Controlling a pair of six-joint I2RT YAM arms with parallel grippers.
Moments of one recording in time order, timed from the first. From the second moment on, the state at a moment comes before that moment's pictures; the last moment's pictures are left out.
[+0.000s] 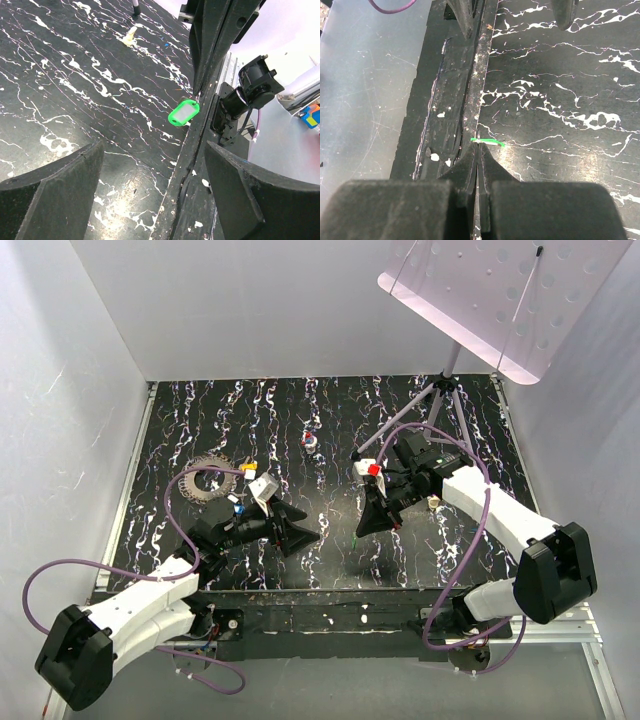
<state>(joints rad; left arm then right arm) -0.63 0.85 0.32 0.44 0.58 -0.41 0.53 1.37 1.05 -0.91 -1.14 -0.84</state>
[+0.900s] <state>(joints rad) -0.63 0.79 0.33 0.42 0.50 -0.41 0.53 1.38 1.05 -0.91 -1.14 -0.84</state>
